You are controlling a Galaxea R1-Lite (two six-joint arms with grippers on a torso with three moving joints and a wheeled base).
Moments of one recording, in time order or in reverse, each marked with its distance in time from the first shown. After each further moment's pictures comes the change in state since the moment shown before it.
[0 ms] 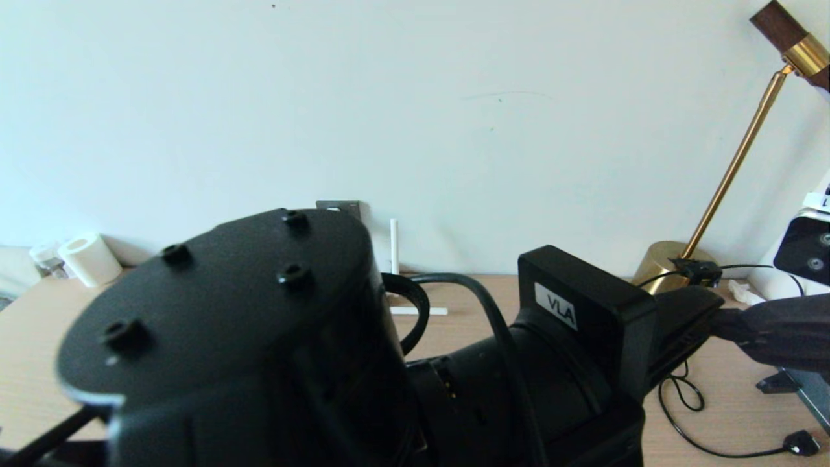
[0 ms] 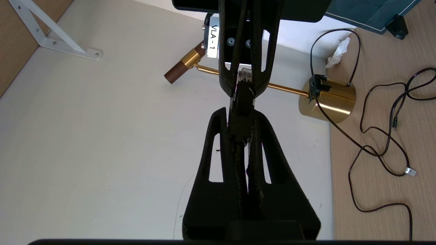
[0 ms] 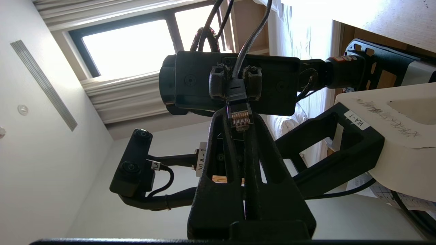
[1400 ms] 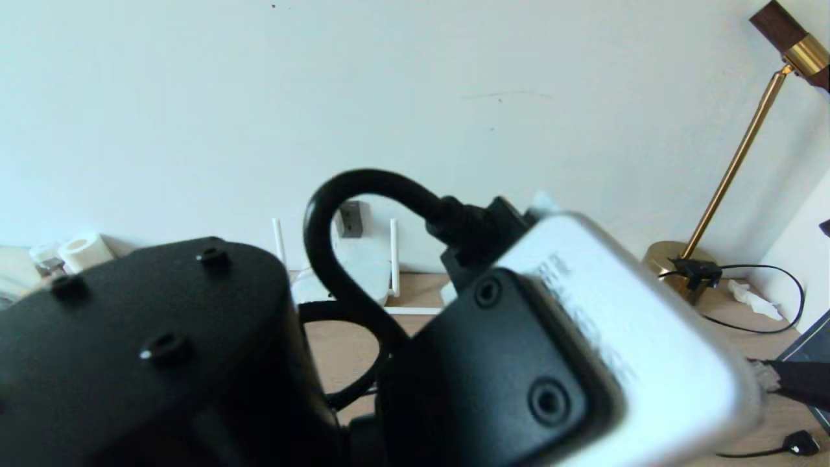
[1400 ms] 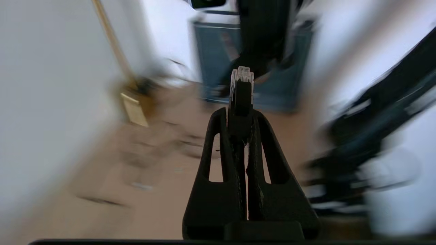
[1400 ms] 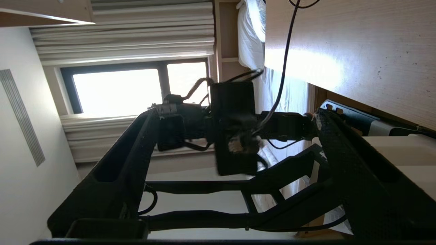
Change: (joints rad) left arm -0.022 -0.103 0.076 0.149 -0.079 -1.290; right arm -0.041 -0.127 0.036 -0.003 -0.195 -0.053
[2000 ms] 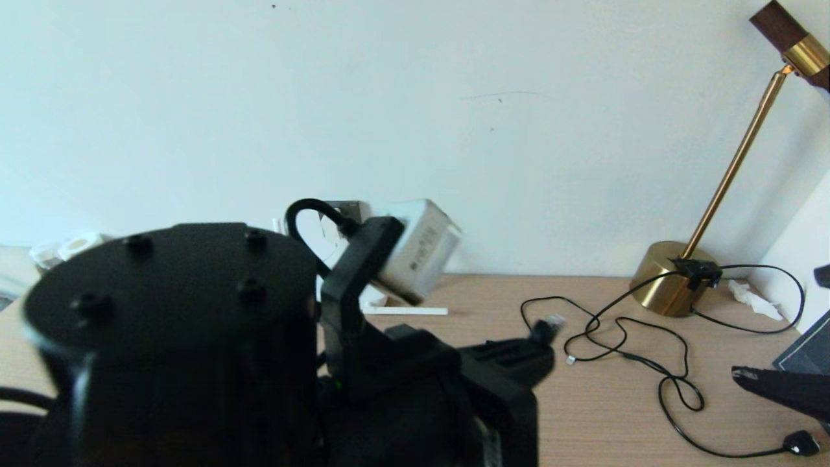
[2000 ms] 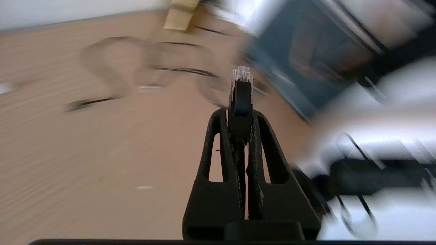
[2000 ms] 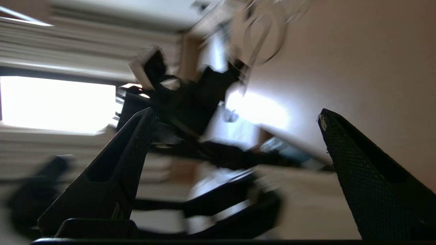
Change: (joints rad) left arm 0.127 -0.050 -0.007 0.268 0.231 -0.550; right arm 0.000 -0.076 0.102 0.004 -0.160 -0.246
